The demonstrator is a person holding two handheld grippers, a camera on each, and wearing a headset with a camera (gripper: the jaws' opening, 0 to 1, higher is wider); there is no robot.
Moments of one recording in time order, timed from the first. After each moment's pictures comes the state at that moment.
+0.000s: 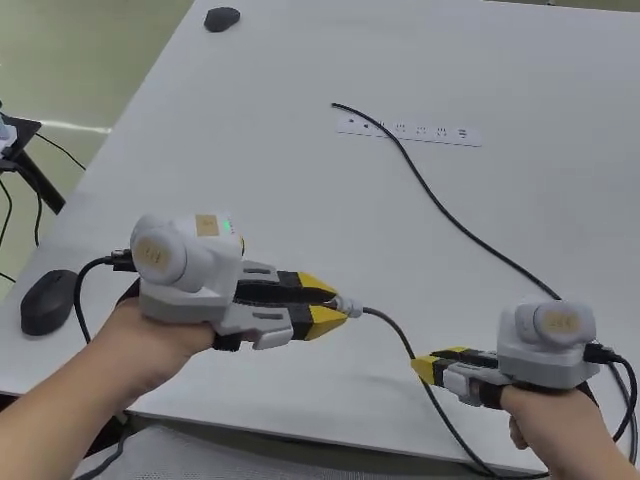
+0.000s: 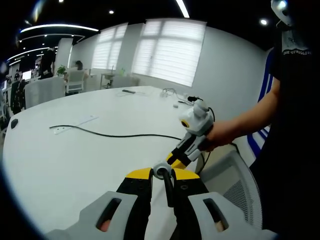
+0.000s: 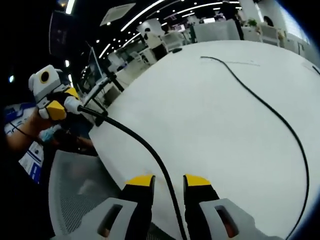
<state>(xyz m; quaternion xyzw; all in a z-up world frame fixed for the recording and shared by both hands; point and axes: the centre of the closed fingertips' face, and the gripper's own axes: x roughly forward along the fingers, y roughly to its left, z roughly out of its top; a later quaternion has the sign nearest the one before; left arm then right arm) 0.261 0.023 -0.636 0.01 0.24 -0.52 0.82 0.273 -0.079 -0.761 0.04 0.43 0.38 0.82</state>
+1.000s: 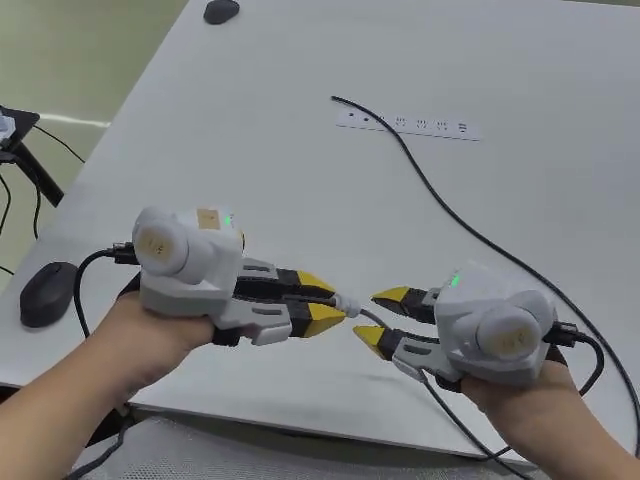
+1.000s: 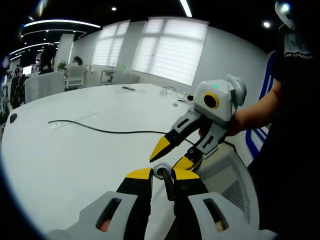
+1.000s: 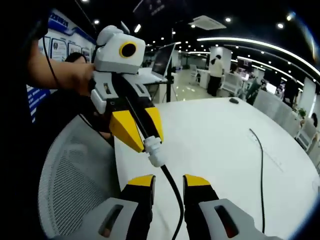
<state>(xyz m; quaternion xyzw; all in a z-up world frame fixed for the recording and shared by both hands) 0.255 0.022 -0.643 0.00 0.25 -0.52 0.82 0.261 0.011 -0.679 -0.19 0.23 0.54 0.79</state>
